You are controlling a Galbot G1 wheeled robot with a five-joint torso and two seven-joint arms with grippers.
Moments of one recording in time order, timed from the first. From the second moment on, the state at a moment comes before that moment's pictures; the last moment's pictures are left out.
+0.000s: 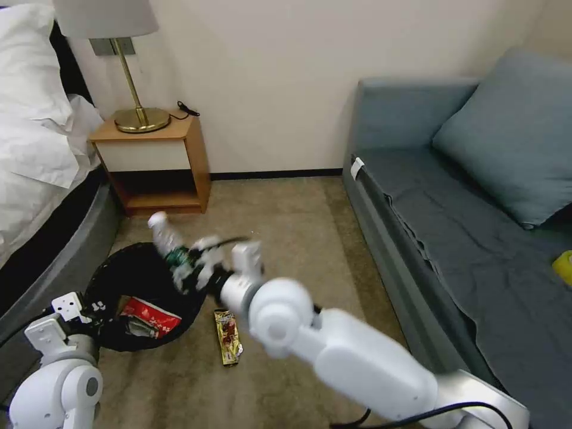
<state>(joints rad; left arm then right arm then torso) 1.46 -1.43 -0.92 -2.17 -0.49 0.64 -0.34 -0.55 1.39 -0.62 1.85 1.11 -0.46 0.55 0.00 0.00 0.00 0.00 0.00</state>
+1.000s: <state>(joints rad) 1.46 -1.45 -0.91 -2.20 -0.49 0.65 -0.34 -0.55 1.47 -0.67 1.66 0.96 -0.38 0.52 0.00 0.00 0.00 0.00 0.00</state>
